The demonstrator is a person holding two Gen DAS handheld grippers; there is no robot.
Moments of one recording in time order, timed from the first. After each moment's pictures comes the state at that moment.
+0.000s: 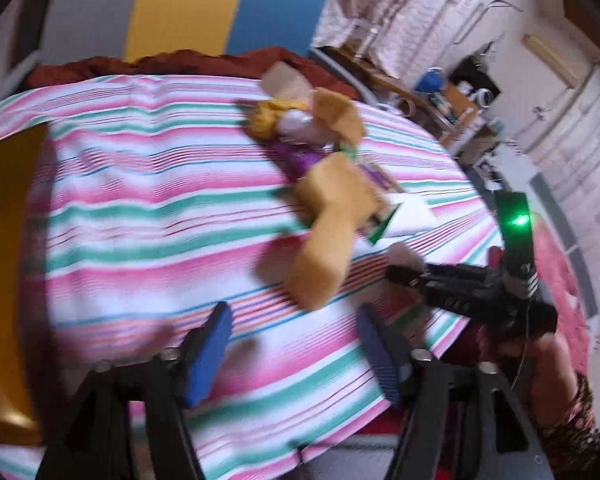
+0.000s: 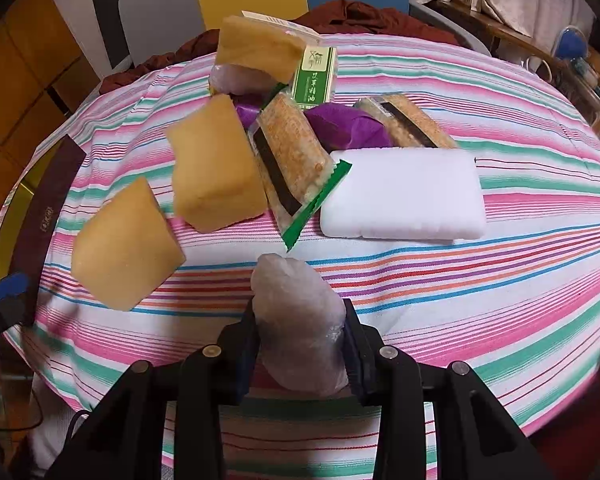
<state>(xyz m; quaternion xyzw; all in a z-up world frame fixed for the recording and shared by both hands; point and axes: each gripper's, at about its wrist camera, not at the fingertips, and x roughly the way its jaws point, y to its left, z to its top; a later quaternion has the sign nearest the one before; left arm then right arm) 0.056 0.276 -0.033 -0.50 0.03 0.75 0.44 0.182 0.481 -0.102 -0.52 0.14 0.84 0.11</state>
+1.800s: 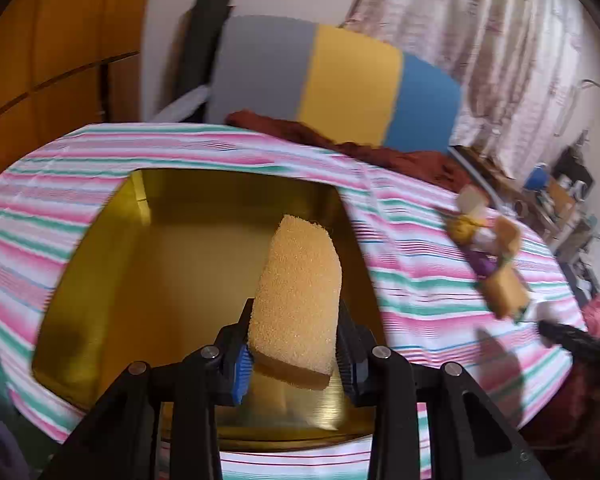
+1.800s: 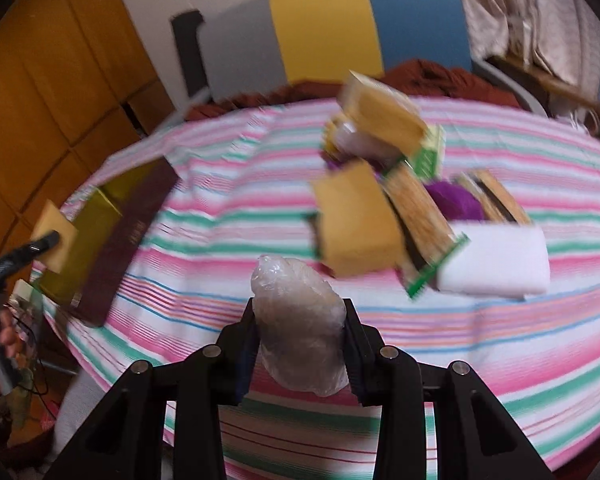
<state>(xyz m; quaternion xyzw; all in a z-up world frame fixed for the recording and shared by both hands) -0.007 0.063 -0.020 -0.41 -0.02 0.89 0.21 0.174 0.412 -0.058 -0.41 0.13 0.90 0.00</state>
